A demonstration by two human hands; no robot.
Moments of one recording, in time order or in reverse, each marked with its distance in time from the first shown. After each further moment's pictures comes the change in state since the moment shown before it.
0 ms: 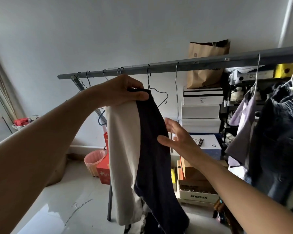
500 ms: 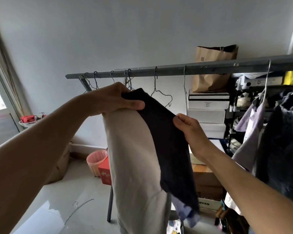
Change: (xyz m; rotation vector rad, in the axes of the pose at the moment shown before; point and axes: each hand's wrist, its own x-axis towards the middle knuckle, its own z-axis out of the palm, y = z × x) left_hand -0.033 -0.004 -0.009 -0.123 -0.004 -0.208; right_hand 0.013 -0.037 -0.008 0.300 0.097 -0.033
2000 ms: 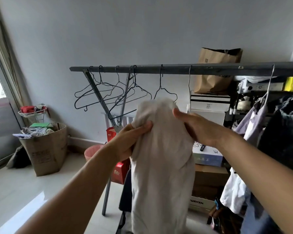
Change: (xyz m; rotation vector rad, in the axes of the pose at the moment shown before) left_hand -0.026 -0.057 0.114 -1.129 0.070 -0.210; right_hand 0.001 -0.042 -0.008 -0.158 -0.312 0.345
